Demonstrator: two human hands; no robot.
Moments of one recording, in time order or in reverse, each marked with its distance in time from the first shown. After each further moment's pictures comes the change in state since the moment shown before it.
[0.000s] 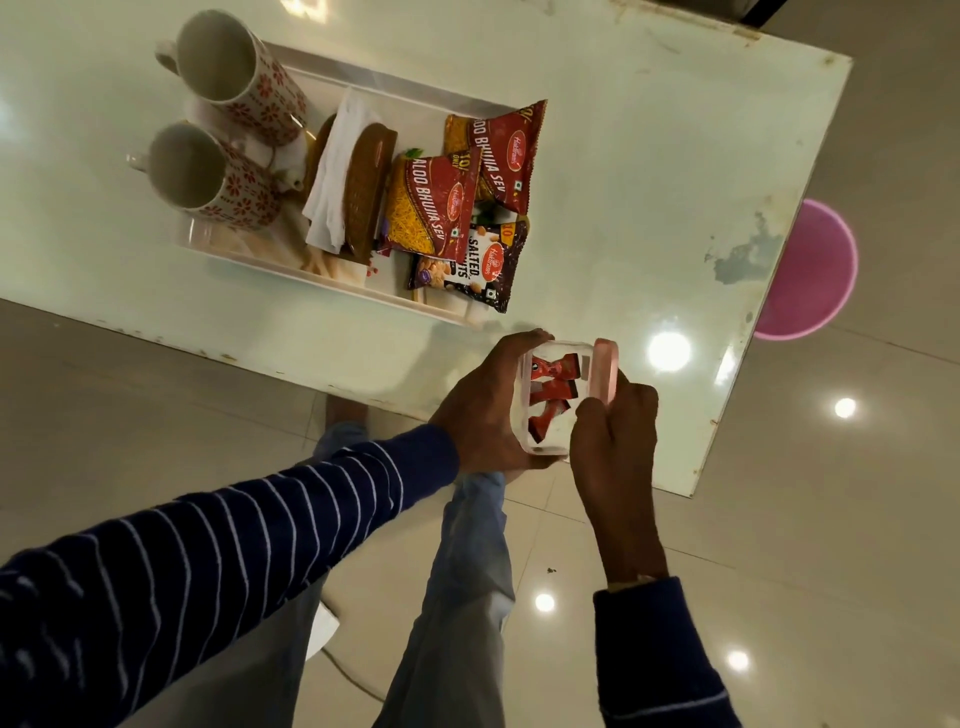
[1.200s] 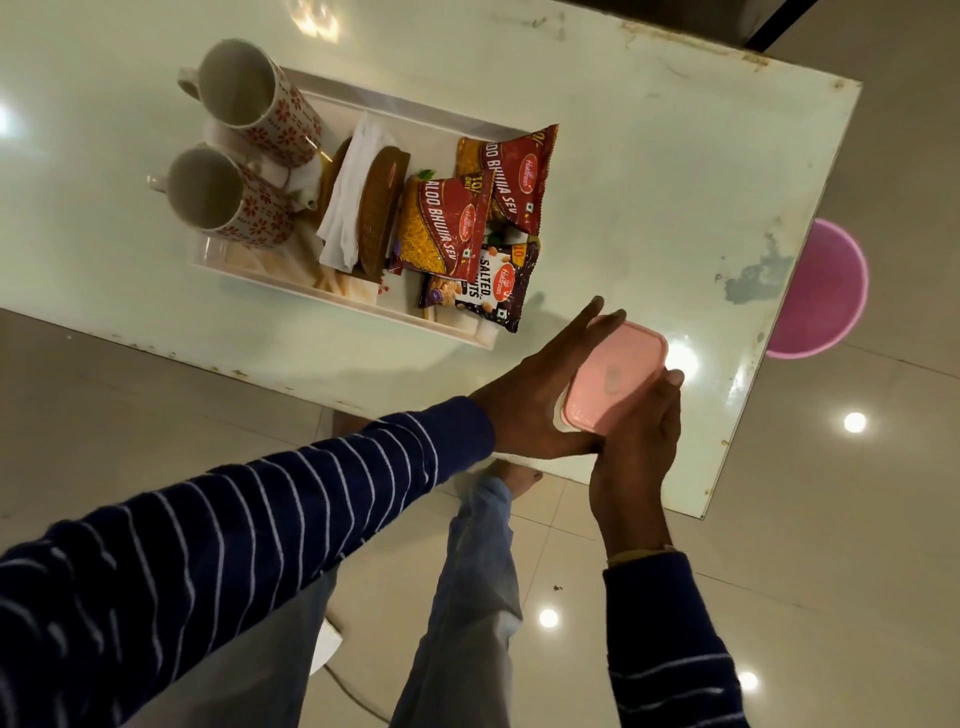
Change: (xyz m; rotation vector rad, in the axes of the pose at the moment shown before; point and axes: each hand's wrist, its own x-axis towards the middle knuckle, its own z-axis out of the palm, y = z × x) left_hand 0.046 0.026 -0.009 0.076 -0.180 0.230; right_hand 0.029 -0.005 0.017 0.679 0.197 0.283
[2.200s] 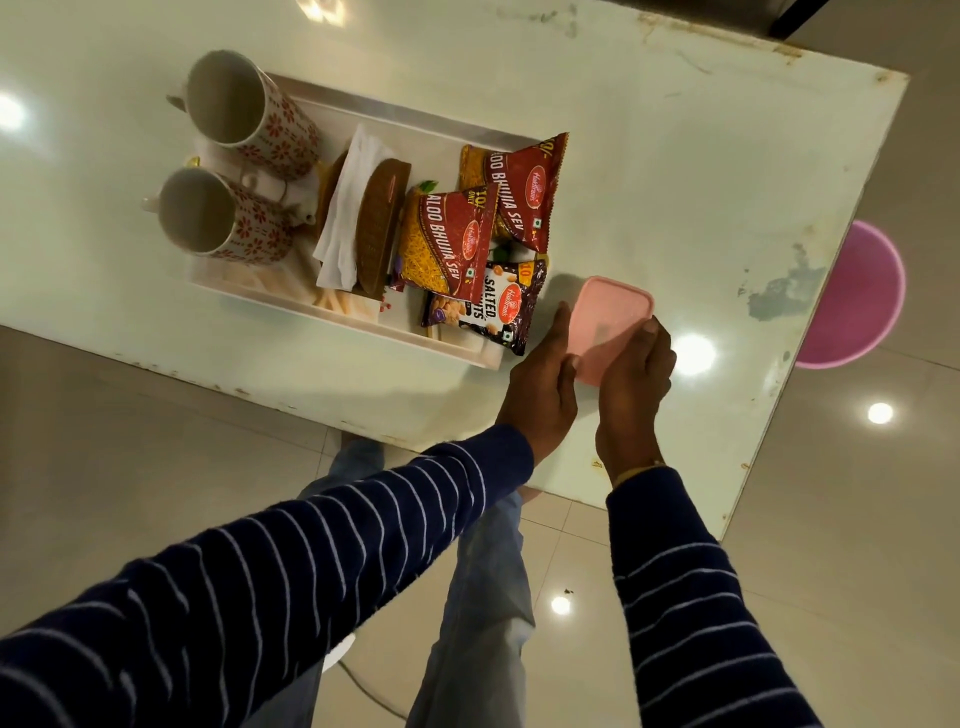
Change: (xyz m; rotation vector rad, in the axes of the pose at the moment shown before) left_hand 0.026 -0.019 0.022 -0.122 0.492 -0.371; right_hand 0.087 0.005 0.053 -0.315 0.041 -0.102
